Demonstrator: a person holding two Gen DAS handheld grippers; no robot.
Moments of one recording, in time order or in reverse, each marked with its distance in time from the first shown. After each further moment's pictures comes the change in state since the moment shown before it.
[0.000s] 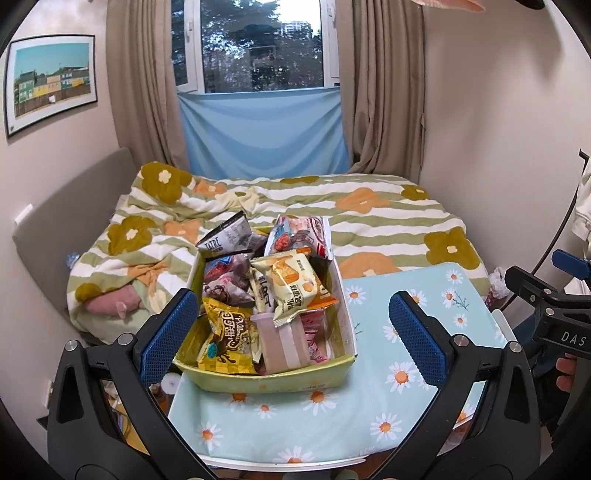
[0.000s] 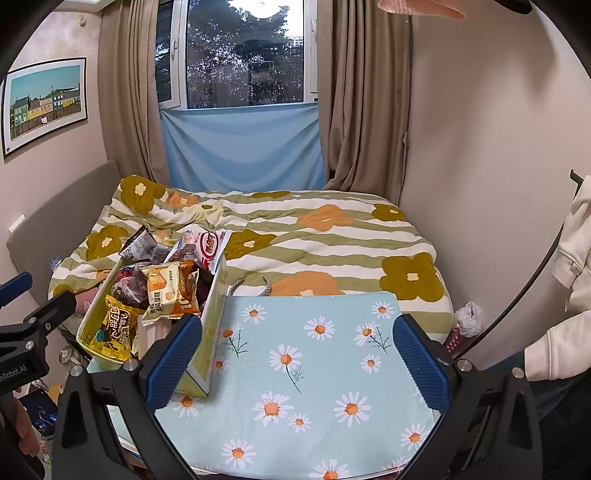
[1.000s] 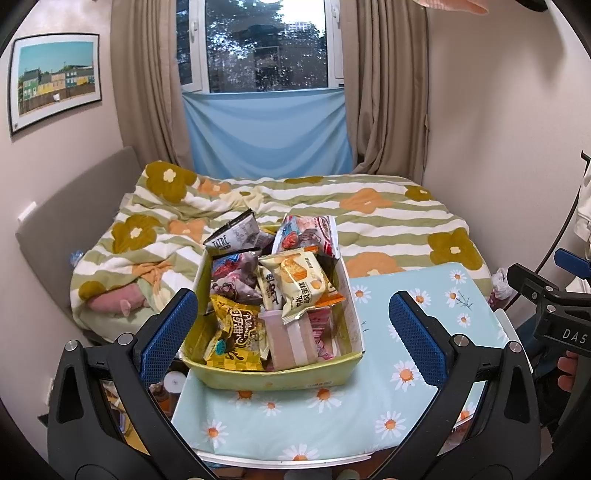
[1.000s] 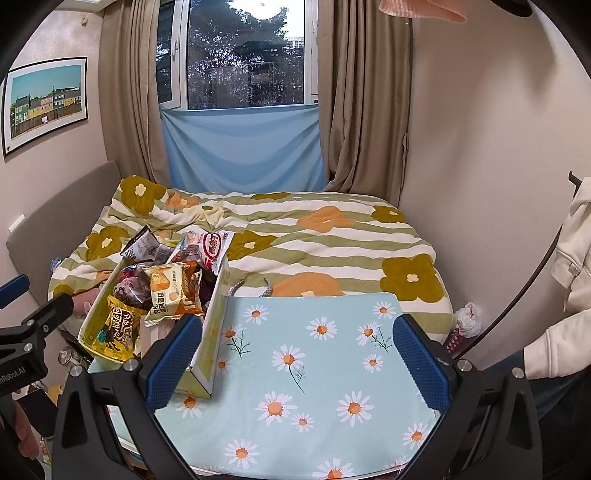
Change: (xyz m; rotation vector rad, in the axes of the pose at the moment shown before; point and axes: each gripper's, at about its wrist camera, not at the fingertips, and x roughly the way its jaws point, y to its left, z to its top) left arm -0.004 0.001 -0.002 -0.010 -0.002 0.019; right arm -0.001 0.007 0.002 -0.001 -0.005 -0.001
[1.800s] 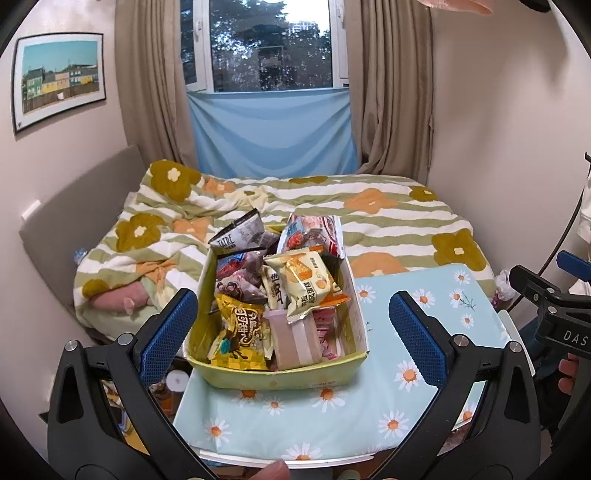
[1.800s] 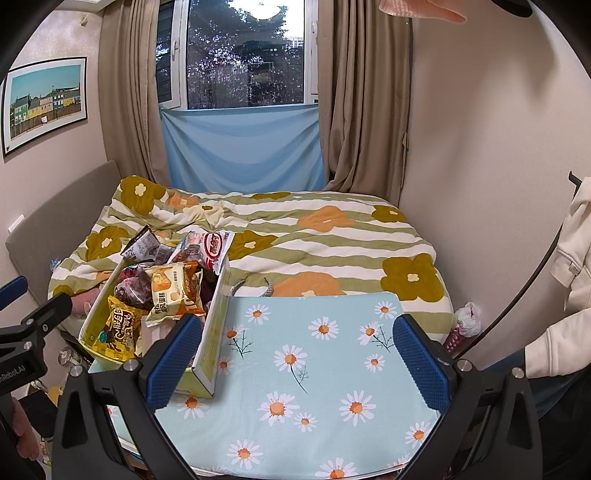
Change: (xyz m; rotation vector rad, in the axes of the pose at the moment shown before) left arm 0.000 -0.010 0.000 -0.008 -0.001 0.028; right arm -0.001 0.000 -0.001 0.003 0.001 0.002
